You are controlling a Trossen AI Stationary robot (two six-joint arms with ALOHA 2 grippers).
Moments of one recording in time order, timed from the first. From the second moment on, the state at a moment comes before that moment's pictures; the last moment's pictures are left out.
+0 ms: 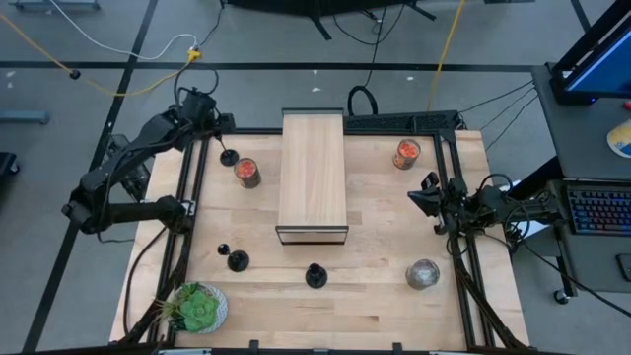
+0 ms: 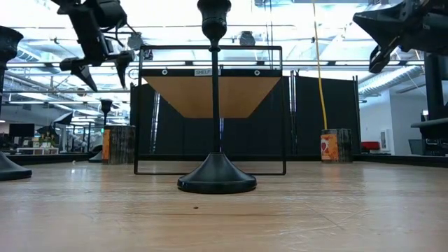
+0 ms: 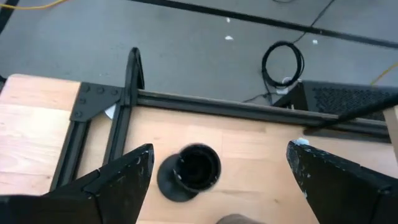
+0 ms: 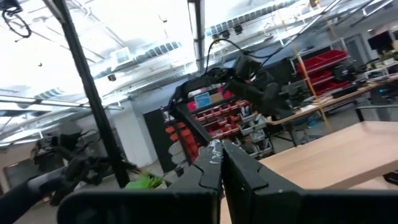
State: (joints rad) left arm 0.92 1.08 1.01 -0.82 -0.31 -0.67; right arm 0.11 0.01 0.02 0.37 0.20 0.33
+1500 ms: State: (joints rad) left arm 0.88 1.32 1.02 -0.87 -0.34 -0.50; right arm 0.11 0.01 0.02 0.36 0.21 0.33
